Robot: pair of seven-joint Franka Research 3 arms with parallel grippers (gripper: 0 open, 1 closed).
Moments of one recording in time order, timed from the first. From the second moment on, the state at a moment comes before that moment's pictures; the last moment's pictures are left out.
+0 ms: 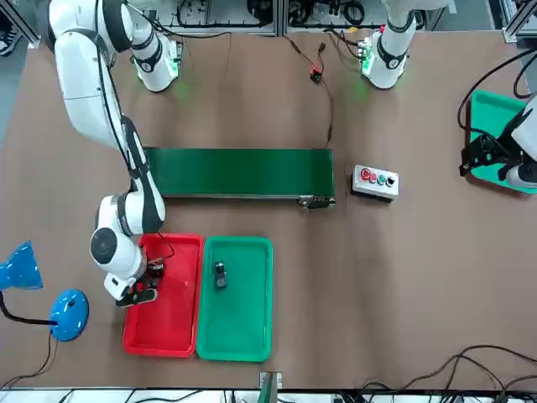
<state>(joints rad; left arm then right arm) -0.05 0.06 0.04 -1.56 -0.01 1.66 0.09 0.21 0.82 -0.10 -1.50 0.02 2.35 -0.05</state>
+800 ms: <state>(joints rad) -0.05 0.07 0.04 -1.56 -0.01 1.66 0.09 0.21 0.61 -0.11 -1.46 0.02 1.80 -0.09</state>
